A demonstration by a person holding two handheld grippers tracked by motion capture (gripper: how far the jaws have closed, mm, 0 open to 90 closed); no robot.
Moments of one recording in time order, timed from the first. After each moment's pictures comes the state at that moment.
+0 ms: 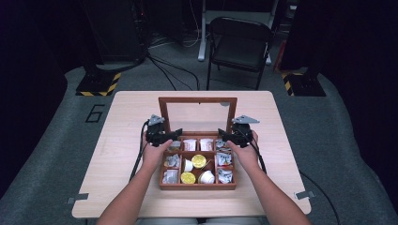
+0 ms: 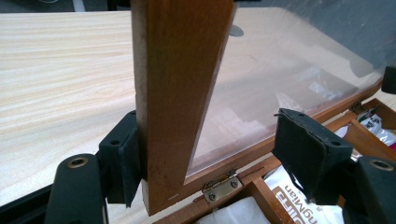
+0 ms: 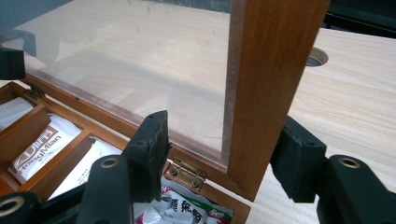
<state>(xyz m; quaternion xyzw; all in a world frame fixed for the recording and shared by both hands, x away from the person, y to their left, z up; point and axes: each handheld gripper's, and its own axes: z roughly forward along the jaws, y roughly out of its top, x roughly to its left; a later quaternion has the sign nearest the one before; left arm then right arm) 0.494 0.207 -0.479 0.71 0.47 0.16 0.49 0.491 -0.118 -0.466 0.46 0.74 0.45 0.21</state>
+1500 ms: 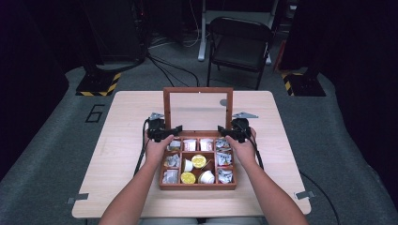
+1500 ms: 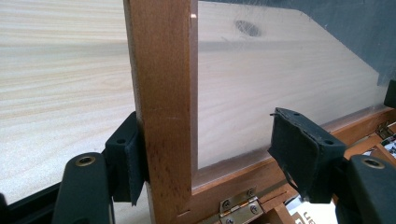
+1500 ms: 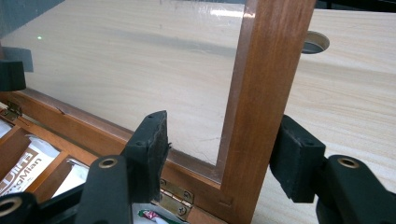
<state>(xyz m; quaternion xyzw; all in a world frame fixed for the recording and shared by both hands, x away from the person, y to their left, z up) 0.513 0.205 -0.484 0.70 0.52 0.14 0.48 0.513 -0.118 -0.471 0.49 0.73 0.44 0.19</state>
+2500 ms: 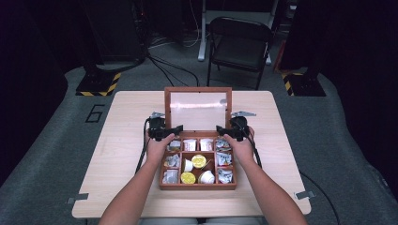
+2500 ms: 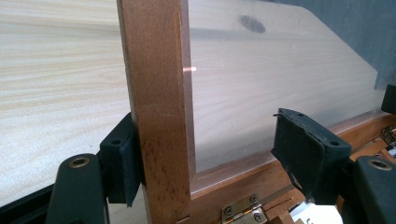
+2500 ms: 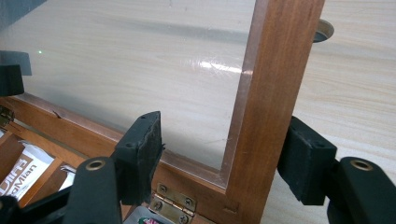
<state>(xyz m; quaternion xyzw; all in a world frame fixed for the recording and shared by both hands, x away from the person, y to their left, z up) 0.520 0.204 -0.486 0.69 0.53 0.12 0.47 0.520 -0.112 -0.472 0.51 0.73 0.42 0.17</state>
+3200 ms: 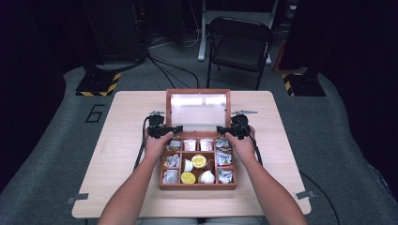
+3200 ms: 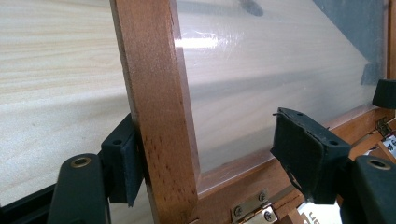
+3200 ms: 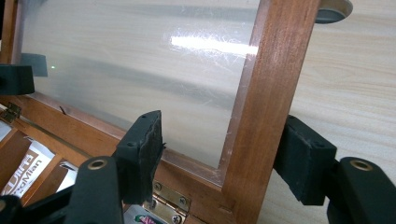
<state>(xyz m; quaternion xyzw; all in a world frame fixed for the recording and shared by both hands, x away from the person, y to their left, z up) 0.534 0.211 -0.490 0.71 0.53 0.07 0.46 0.531 -0.119 -0.476 0.52 0.73 0.42 0.12</state>
